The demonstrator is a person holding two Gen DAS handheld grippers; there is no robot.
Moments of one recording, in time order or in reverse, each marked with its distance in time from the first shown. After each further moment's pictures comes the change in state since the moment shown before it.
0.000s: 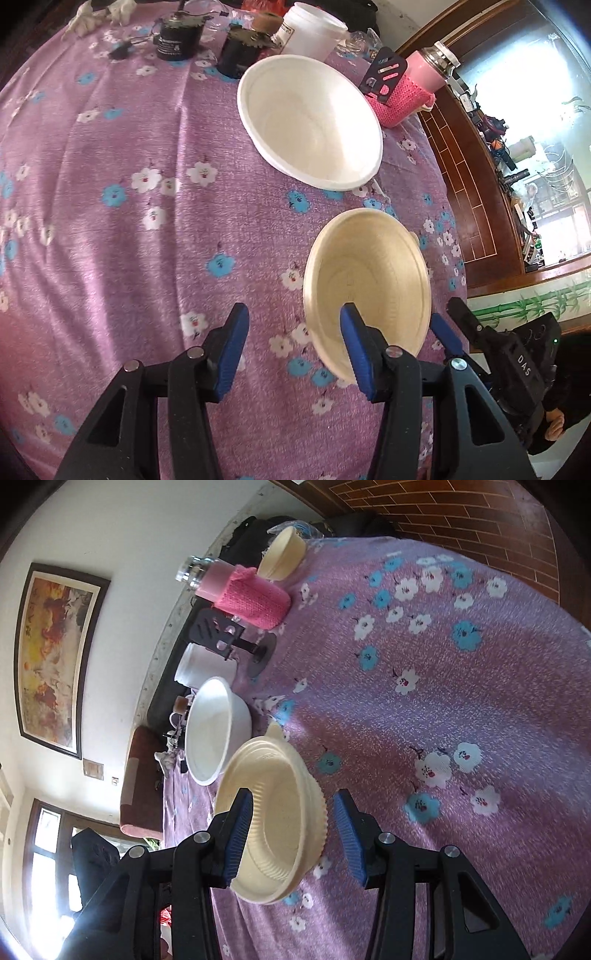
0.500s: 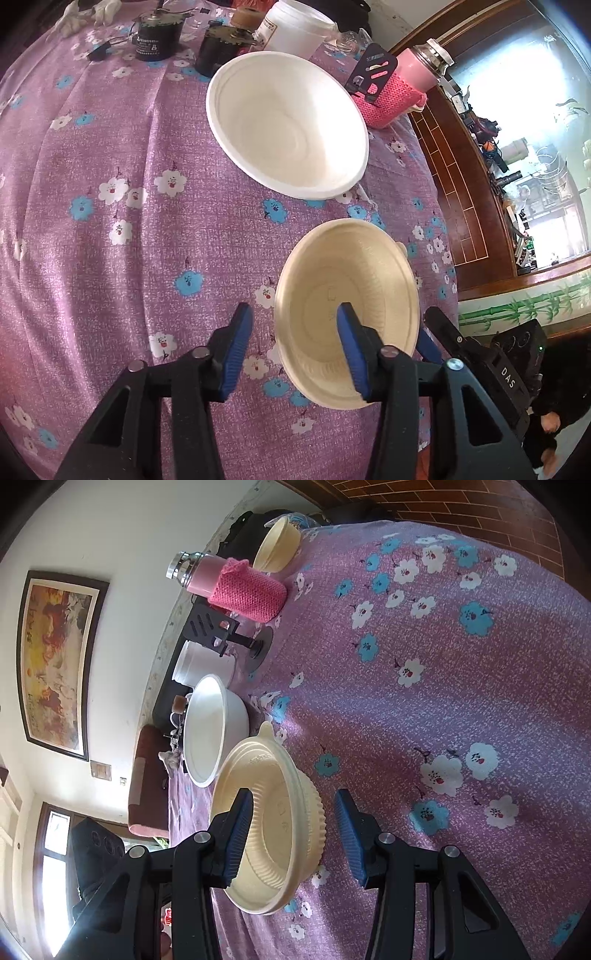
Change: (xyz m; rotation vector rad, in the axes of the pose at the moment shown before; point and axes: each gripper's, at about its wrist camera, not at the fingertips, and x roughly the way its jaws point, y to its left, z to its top) left arm 0.017 -0.015 0.012 0.009 -0.004 -0.040; right arm 0.015 -0.010 0.004 0.028 0.027 0.039
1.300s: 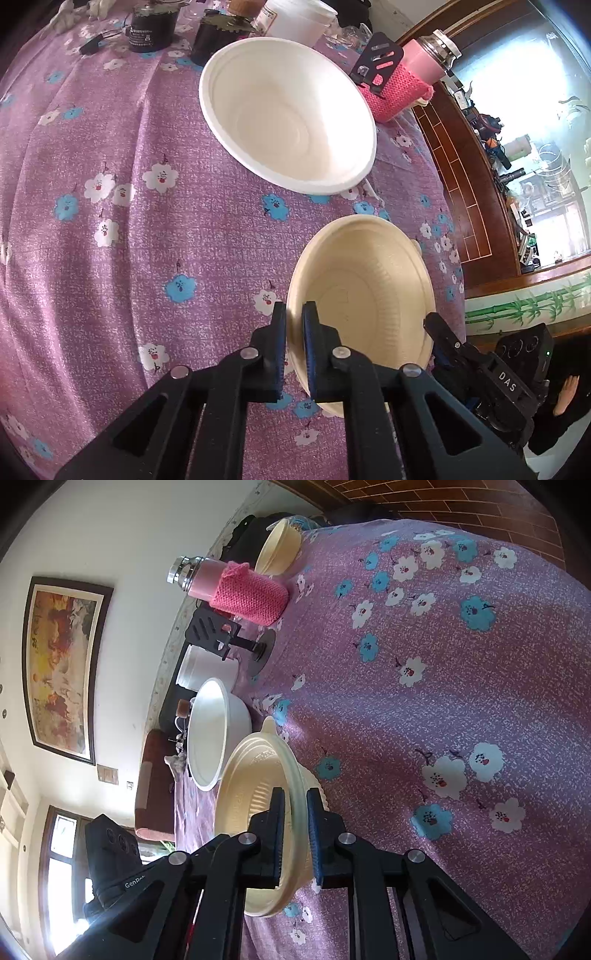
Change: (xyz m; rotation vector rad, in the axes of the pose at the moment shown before) left arm 0.020 0.001 0.004 0.001 0.010 0.001; right arm 0.003 -0.004 0.001 0.006 -0.022 0.023
